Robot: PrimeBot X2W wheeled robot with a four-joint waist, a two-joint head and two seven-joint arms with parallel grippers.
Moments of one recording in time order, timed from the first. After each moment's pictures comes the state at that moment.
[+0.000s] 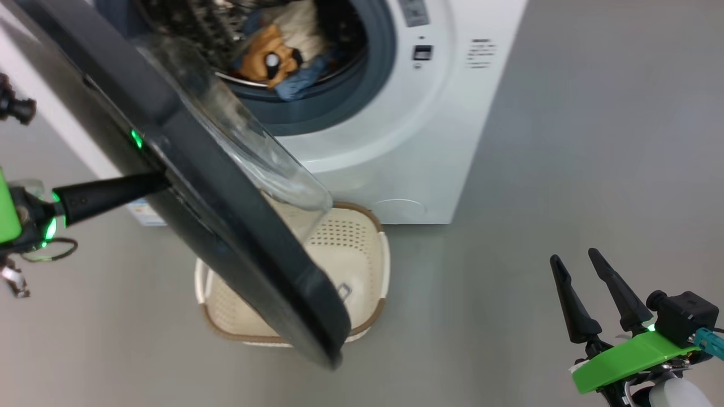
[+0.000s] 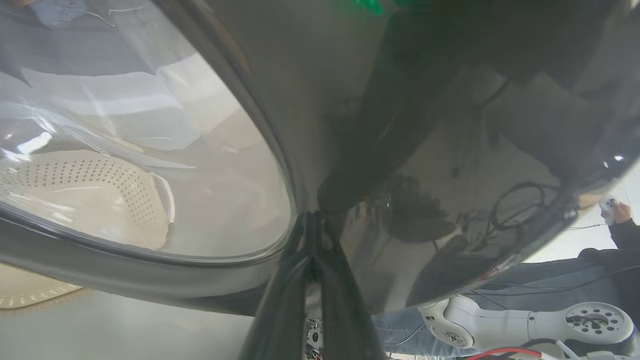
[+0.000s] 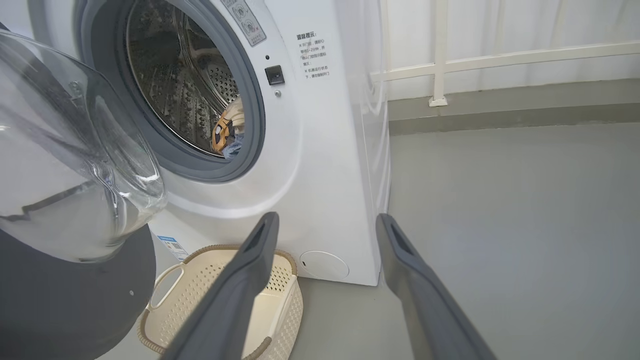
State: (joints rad) left arm -0.67 0.47 -0.05 0.08 -1.59 -0.13 1.21; right arm -0.12 -0.25 0.11 0.20 0.44 0.13 -0.26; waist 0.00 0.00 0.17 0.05
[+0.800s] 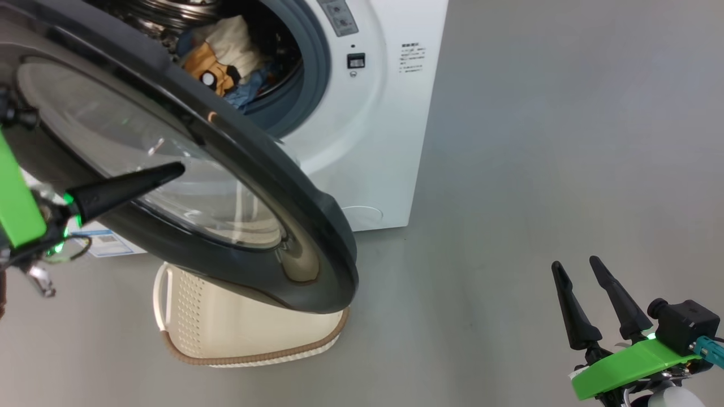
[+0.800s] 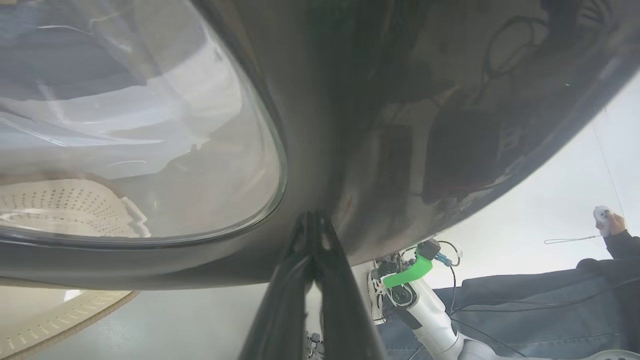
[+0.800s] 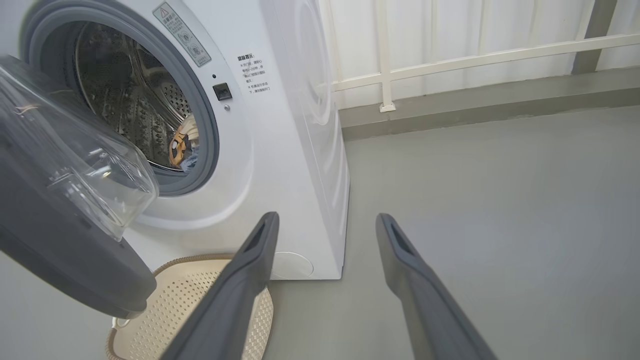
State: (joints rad) left arm -0.66 0.43 -0.07 0.13 -1.52 -0.13 1.08; right arm -0.09 -0.22 0.09 0.20 0.44 0.13 -0.26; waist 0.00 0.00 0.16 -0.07
